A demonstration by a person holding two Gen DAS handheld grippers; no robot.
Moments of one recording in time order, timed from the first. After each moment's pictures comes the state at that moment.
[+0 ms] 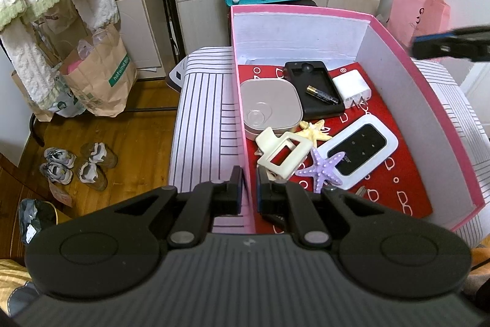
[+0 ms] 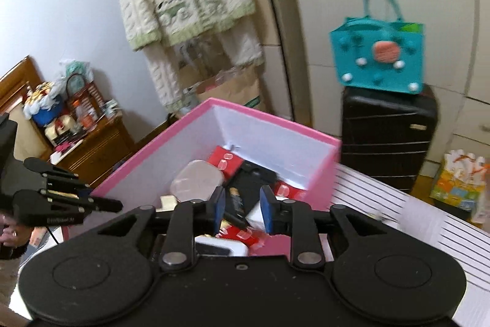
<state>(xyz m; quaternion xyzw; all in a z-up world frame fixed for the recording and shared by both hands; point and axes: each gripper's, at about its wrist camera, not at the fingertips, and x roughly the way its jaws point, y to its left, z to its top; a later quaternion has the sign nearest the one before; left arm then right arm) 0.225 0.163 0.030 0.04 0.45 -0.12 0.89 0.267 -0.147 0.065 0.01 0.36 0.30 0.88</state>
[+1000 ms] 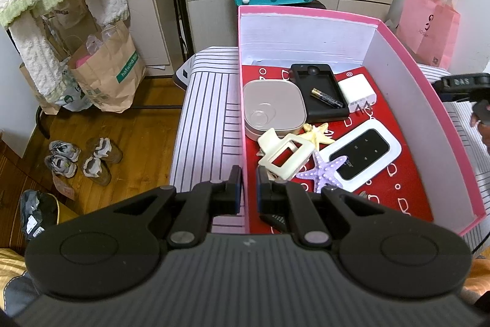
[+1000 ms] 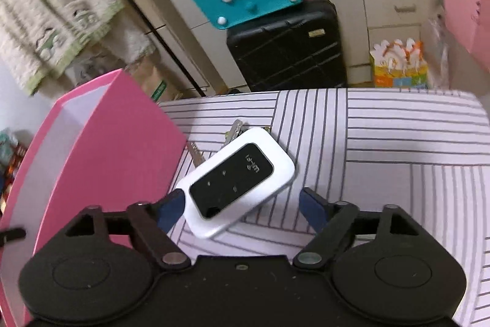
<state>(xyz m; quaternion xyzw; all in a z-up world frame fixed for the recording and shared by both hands) 0.223 0.160 0.029 0.03 0.44 -0.10 0.89 0.317 -0.231 -0.053 0.17 0.46 0.13 0.86</state>
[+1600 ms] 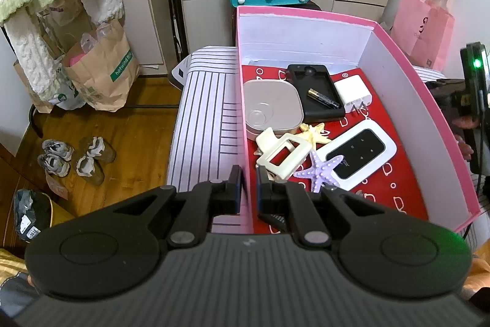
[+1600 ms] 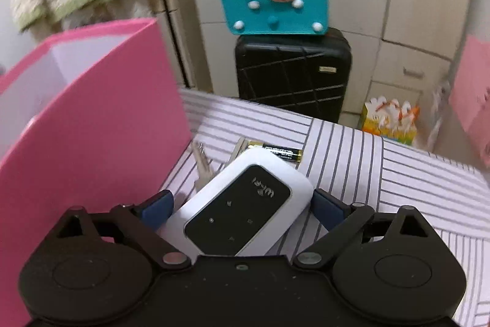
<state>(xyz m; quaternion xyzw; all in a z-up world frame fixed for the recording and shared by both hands) 0.222 0.167 0.028 0.02 0.44 -0.11 0.89 0.316 -0.174 -0.057 -0.04 0.42 0.13 0.90</state>
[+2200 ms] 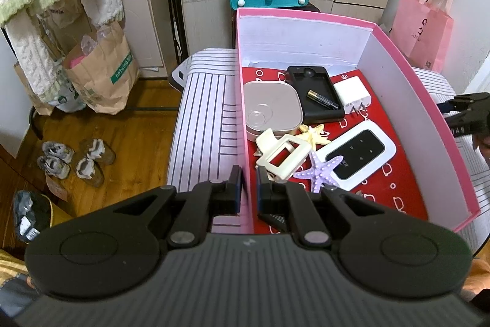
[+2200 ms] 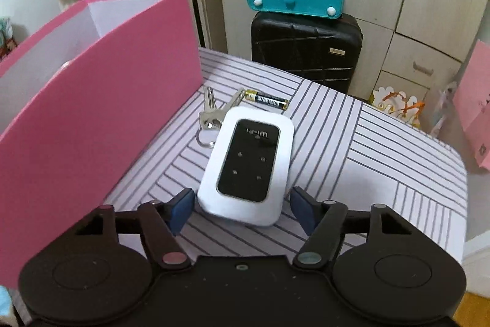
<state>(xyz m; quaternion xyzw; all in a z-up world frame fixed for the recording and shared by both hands) 0.220 0.164 0.029 0.03 0.44 -0.11 0.89 0.282 -0.205 -0.042 -0.02 0.46 0.17 0.87</state>
